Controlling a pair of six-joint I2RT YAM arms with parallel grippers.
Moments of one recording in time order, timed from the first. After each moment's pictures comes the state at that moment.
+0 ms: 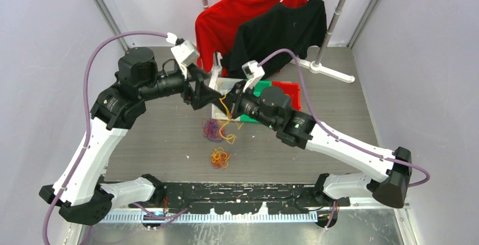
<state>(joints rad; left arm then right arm) -0.57 1.14 1.61 -0.70 0.54 0.03 1.03 1.21 1.08 0.15 0.03 0.62</state>
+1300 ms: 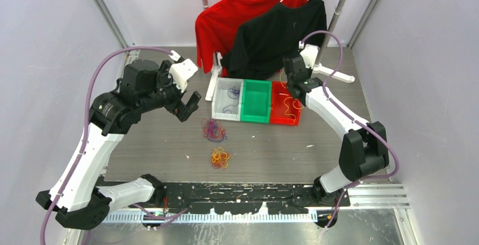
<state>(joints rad) -0.57 1.10 1.58 -1.05 0.11 0.30 0.37 1.52 1.18 -0.32 0.68 0.40</state>
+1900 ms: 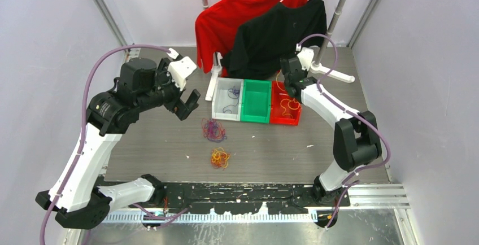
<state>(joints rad) -0.57 1.10 1.62 -1.05 0.12 0.30 0.35 1.60 1.20 -0.25 0.61 0.45</state>
